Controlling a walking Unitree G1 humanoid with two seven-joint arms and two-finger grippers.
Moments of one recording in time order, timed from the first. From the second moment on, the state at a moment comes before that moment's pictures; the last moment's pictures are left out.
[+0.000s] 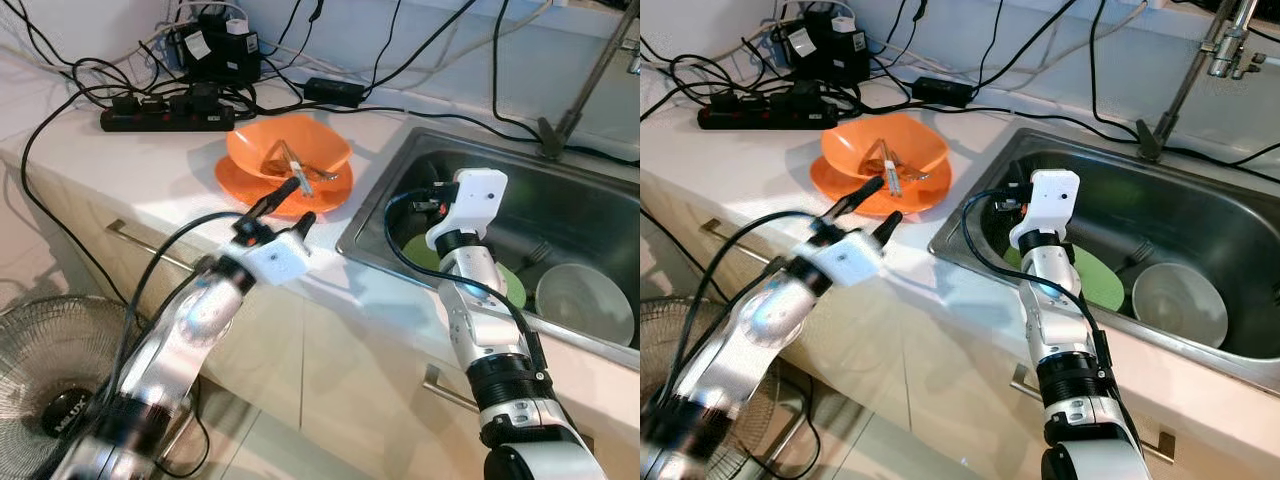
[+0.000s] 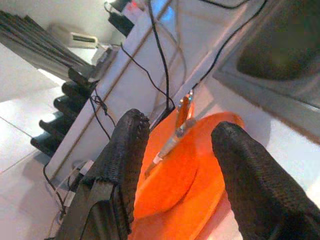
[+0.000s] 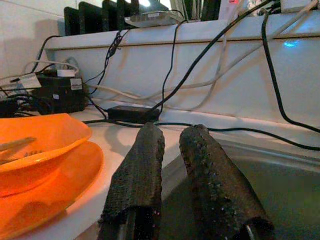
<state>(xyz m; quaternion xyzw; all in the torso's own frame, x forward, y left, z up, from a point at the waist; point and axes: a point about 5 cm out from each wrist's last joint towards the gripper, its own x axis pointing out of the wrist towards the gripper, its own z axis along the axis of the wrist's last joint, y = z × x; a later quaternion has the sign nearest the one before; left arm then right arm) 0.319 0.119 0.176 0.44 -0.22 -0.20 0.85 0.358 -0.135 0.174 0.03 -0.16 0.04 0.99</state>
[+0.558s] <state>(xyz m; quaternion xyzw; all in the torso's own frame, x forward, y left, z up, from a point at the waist) 0.340 0.105 0.184 0.46 -0.22 -0.19 0.84 0.358 -0.135 0.174 0.03 -0.16 0.03 0.99</state>
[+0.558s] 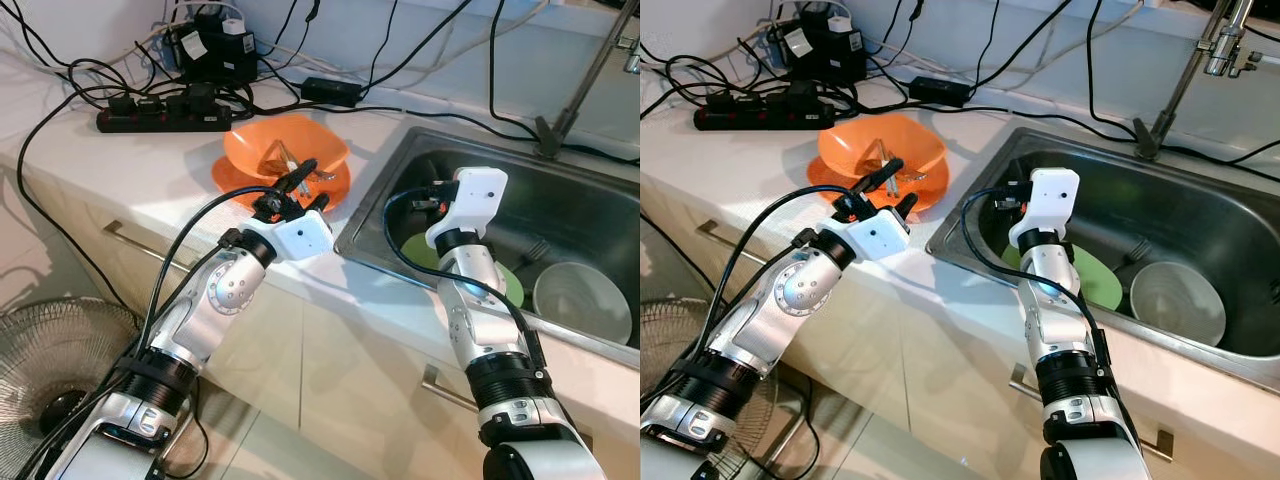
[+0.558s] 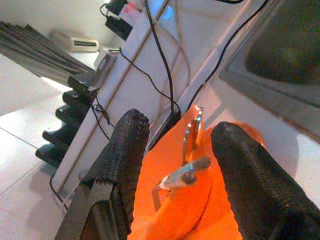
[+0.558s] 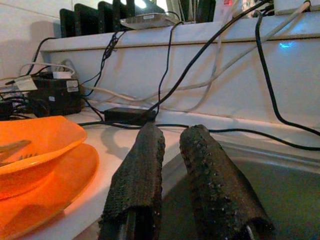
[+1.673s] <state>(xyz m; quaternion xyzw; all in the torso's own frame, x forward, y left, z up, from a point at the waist) 0.340 0.114 0.177 0.47 -0.20 -0.17 0.84 0.358 -0.135 0.174 0.03 -0.16 0.03 0.99</state>
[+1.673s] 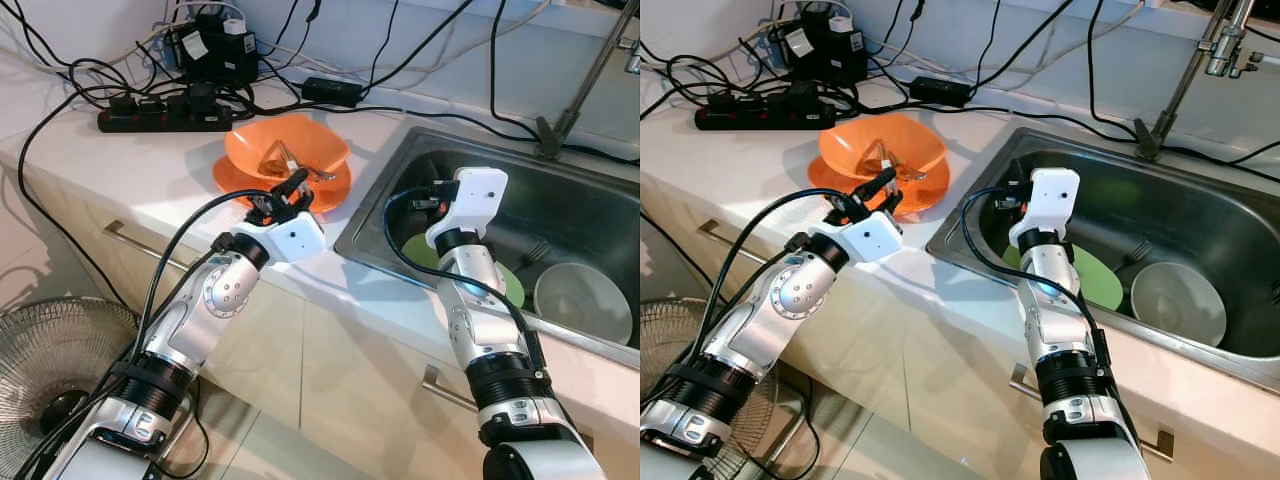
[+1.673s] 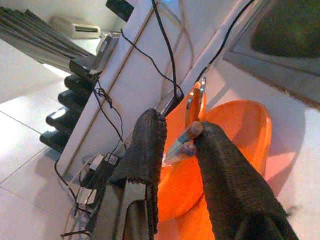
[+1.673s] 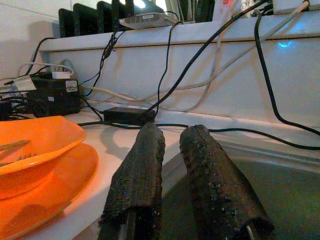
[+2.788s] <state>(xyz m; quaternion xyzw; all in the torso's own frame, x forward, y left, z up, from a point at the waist) 0.326 0.092 0.240 0.38 -0.35 -0.14 0.84 0.358 -0.135 0.173 0.03 -0.15 0.03 0.99</state>
